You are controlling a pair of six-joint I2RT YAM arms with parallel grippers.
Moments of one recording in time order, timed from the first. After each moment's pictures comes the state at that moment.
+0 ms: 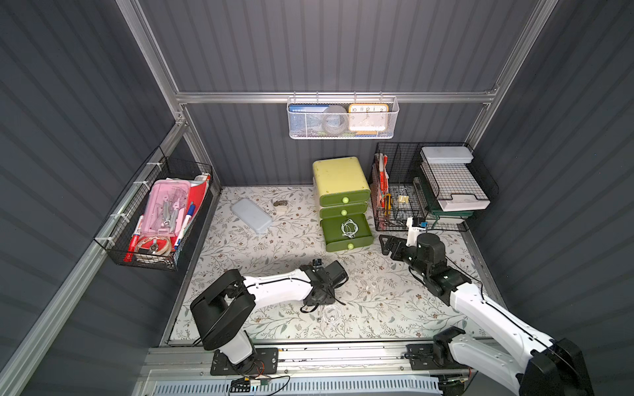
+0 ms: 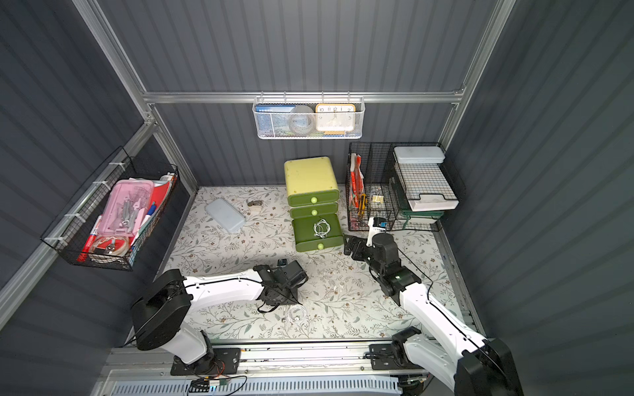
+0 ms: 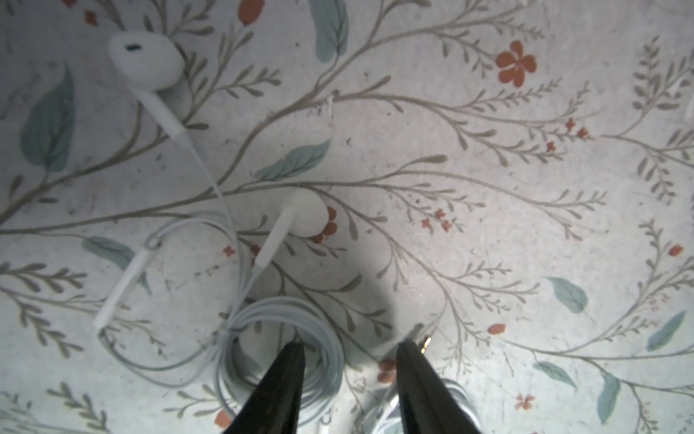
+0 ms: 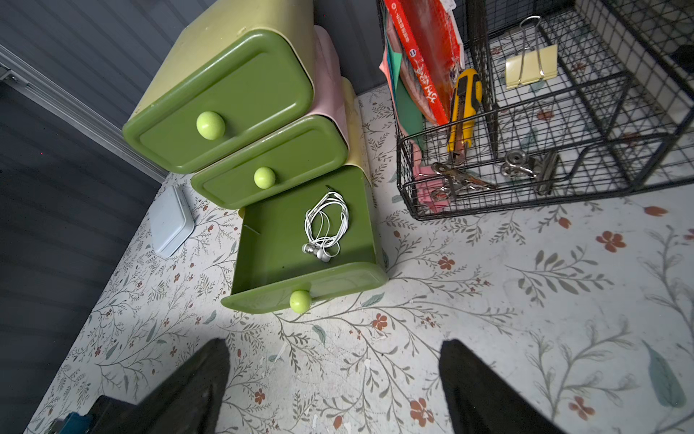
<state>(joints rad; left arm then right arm) -1.01 1.62 0.90 -0.63 -0.12 -0.97 0.36 1.01 0.56 0.02 0.00 0.52</state>
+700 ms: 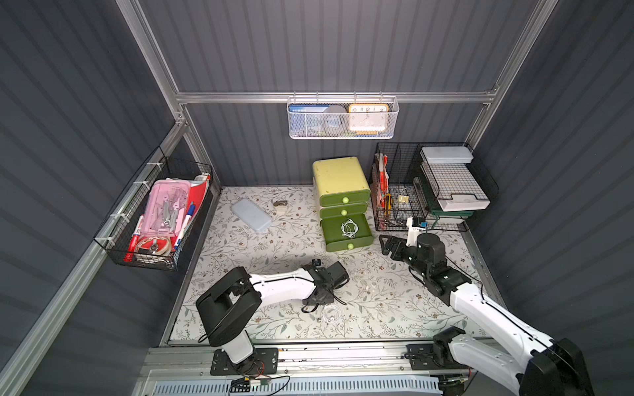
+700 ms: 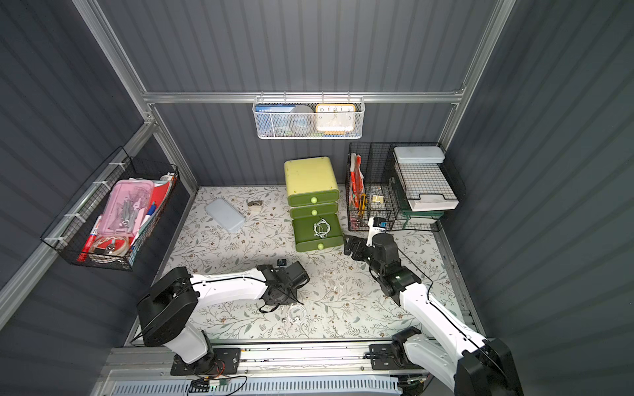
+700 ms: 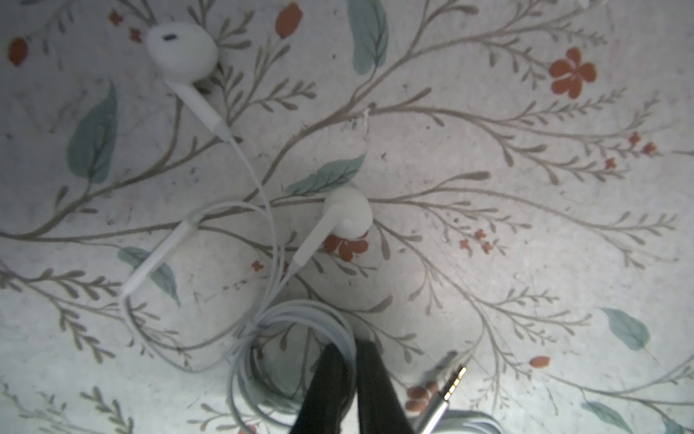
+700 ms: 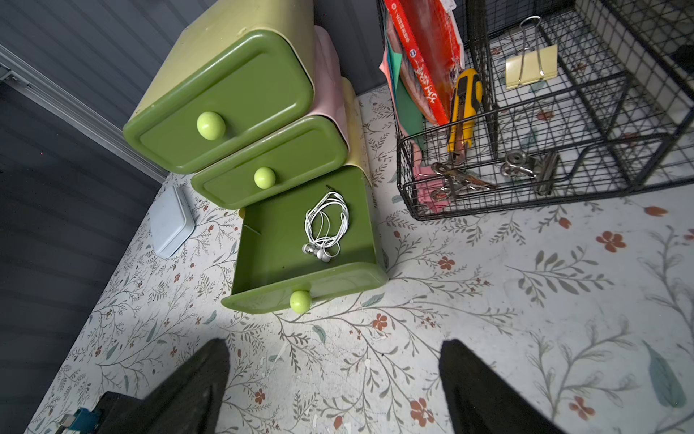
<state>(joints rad) -1.01 1.67 0.92 -0.66 -0.18 -0.98 0.36 1.00 0.56 0.02 0.00 0.52</state>
